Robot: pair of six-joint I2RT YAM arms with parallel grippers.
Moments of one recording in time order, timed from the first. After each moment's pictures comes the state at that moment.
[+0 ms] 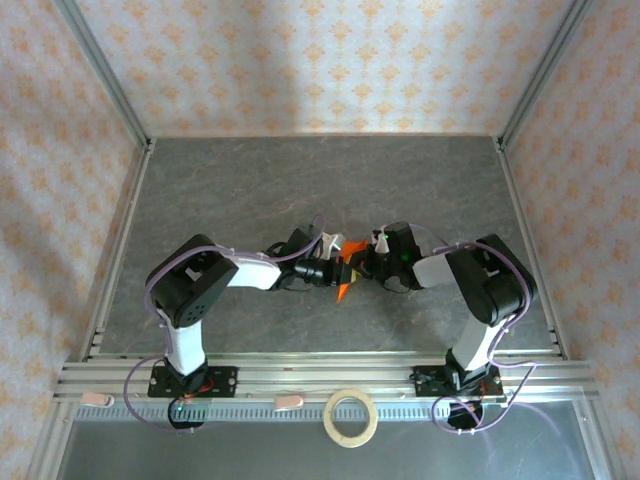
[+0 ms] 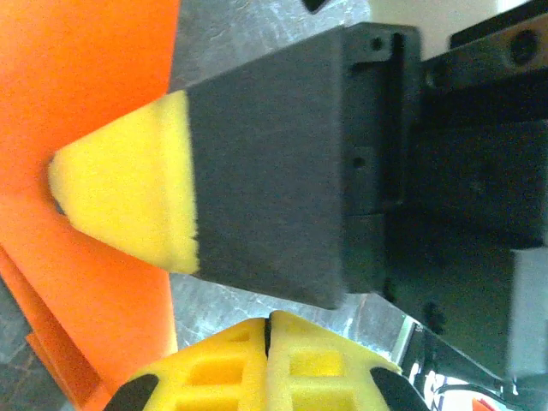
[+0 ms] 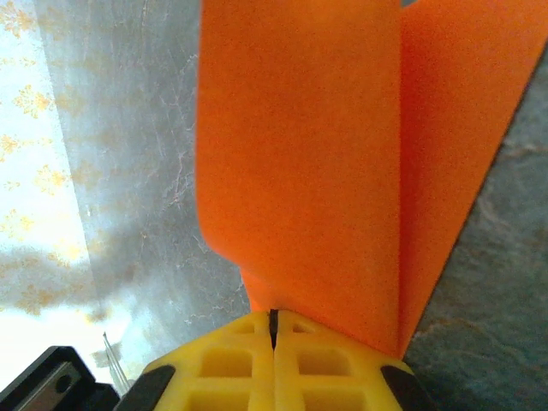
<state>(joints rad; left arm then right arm) -0.69 1.87 0.84 0.33 0.61 -0.79 0.42 1.75 0.59 0.38 -0.58 0.95</state>
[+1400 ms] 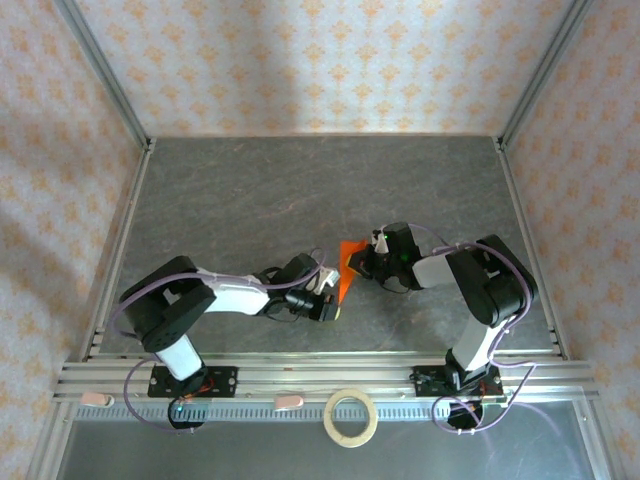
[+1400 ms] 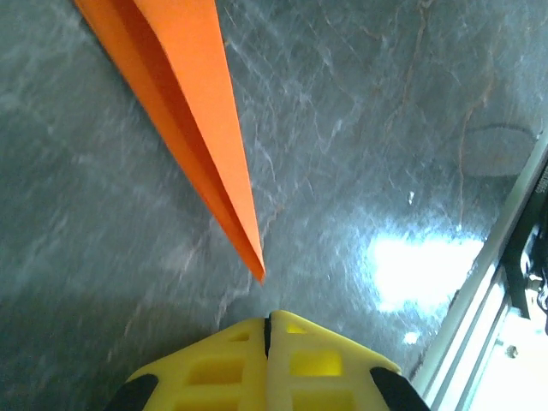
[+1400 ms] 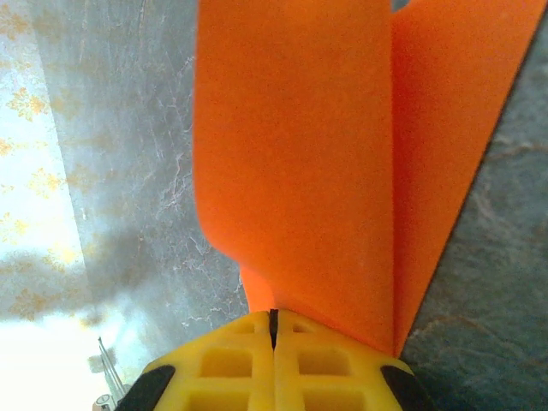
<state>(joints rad) -0.82 1.64 0.63 0.11 0.47 -0.62 0.43 1.74 0.59 0.37 -0.56 0.95</state>
